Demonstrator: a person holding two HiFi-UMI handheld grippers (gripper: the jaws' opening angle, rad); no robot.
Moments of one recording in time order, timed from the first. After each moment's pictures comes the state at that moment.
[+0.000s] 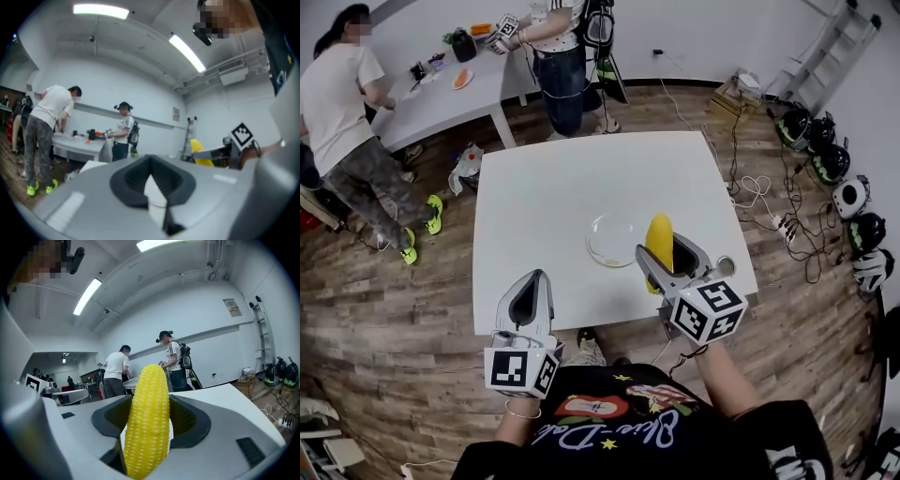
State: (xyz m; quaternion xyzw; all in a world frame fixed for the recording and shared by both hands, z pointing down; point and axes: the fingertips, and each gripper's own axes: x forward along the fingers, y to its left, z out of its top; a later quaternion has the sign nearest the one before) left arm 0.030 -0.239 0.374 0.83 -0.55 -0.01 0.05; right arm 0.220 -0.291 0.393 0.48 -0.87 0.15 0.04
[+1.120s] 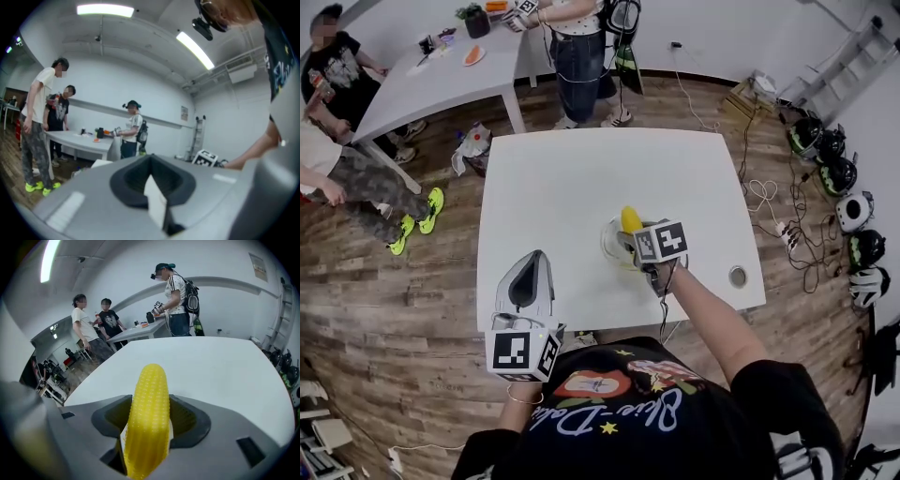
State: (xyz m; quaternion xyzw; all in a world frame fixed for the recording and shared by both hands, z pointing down) left arm -0.010 -0.285 0.394 0.80 -0.59 -0.01 0.07; right arm 0.161 -0.401 0.580 0.41 -0.80 0.30 0.31
